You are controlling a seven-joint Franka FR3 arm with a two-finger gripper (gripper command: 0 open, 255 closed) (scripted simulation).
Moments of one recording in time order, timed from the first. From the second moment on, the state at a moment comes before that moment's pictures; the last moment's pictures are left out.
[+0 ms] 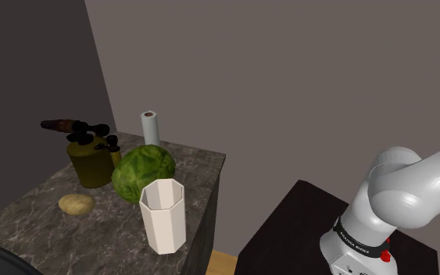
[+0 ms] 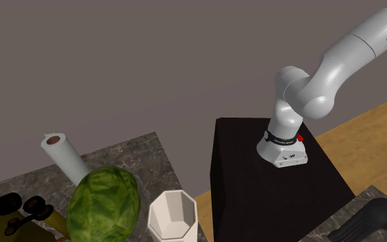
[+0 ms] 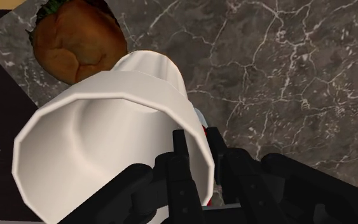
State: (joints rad) arm 0.06 -0.68 1.66 -1.78 0.56 1.70 1.54
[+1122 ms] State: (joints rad) arm 0.05 -0.71 1.72 -1.85 0.60 1.79 1.52
